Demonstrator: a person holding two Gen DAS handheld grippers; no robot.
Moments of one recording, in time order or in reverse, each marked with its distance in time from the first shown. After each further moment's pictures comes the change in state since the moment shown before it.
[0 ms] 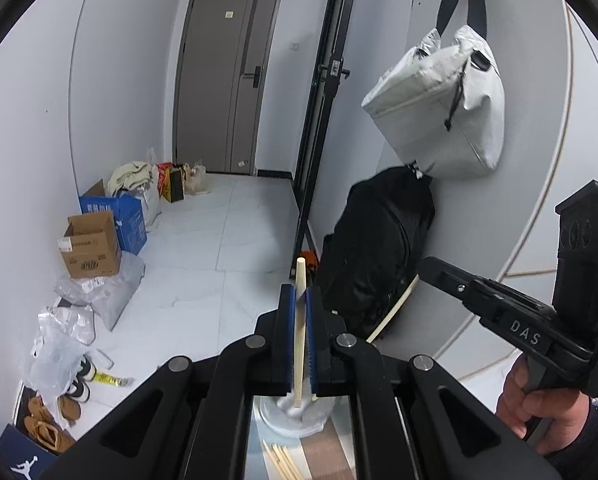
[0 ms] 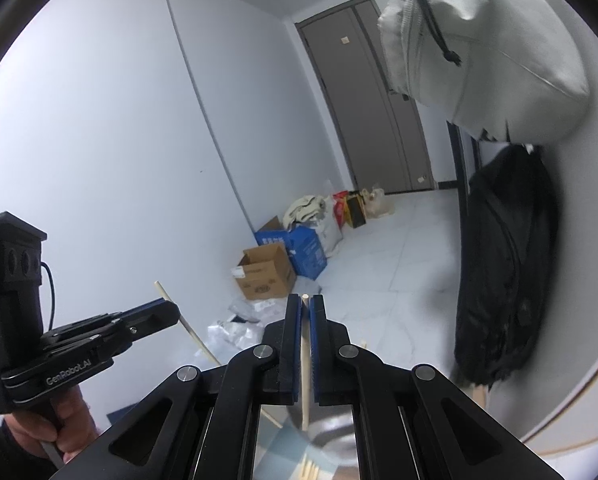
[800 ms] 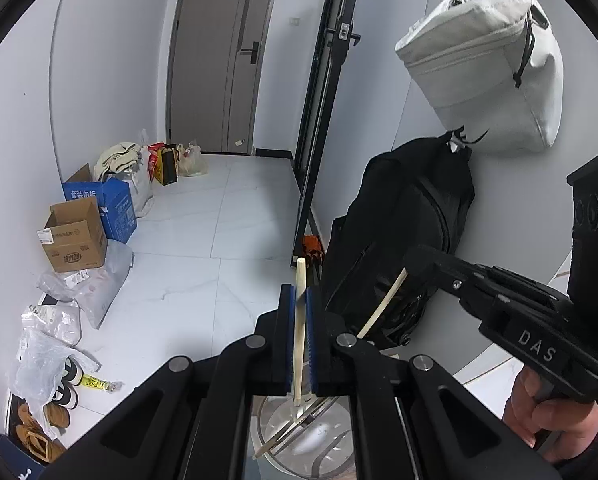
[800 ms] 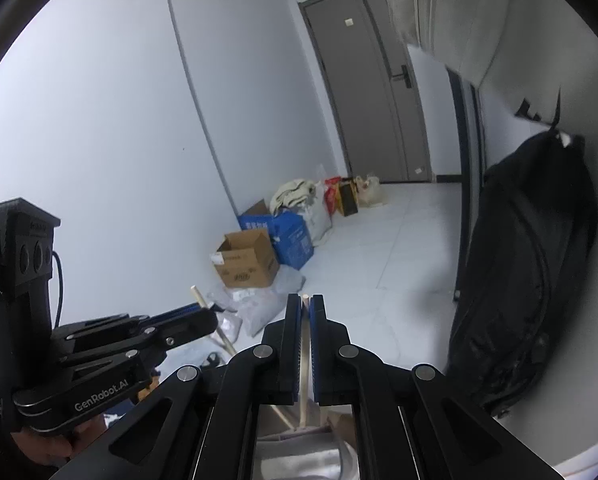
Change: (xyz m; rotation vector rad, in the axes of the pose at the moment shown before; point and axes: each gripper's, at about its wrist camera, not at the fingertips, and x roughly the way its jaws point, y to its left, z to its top) left arm 0.088 0.016 -0.005 0.004 0.085 -0.005; right arm 0.090 -0.034 0.001 -0.052 0.073 -0.020
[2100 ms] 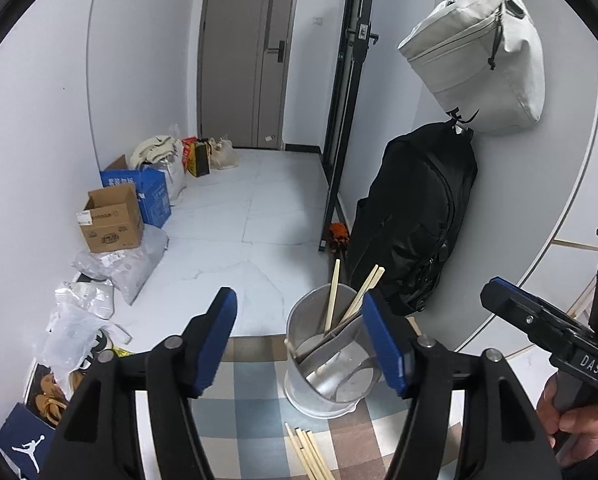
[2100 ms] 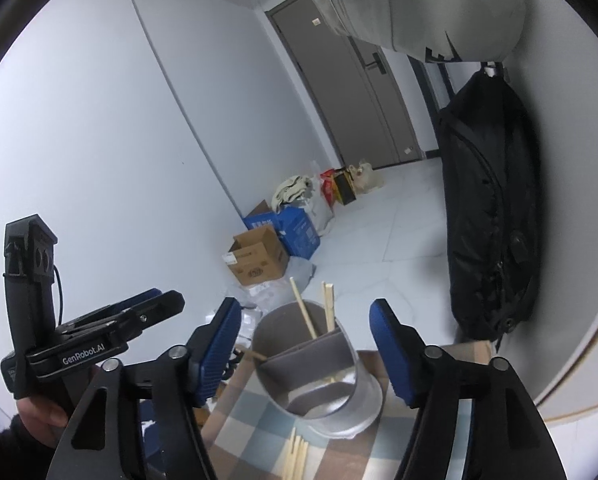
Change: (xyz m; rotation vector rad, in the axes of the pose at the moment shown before) left arm -0.057 -0.012 -0.042 -0.012 -0.003 0.119; right arm -0.080 -0.006 -0.070 0.160 -0.025 0.021
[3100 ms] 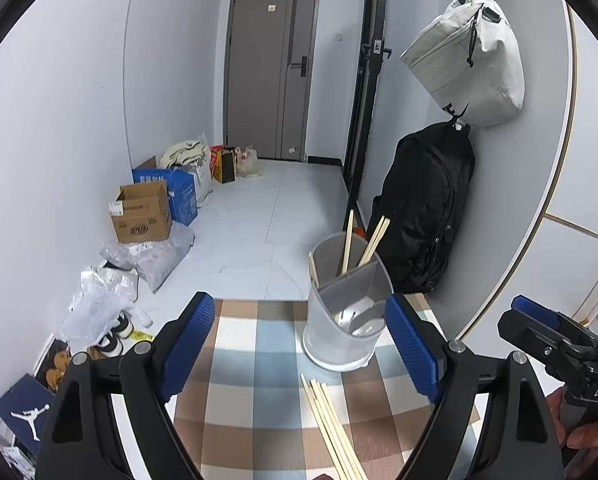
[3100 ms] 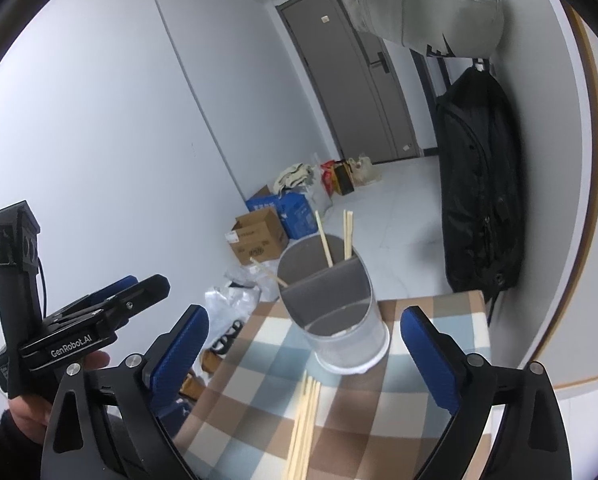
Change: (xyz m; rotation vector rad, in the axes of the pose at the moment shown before) left arm -0.044 0.006 -0.071 -0.034 -0.060 0.075; right arm -0.050 0.032 -0.072 -0.051 0.018 -0.031
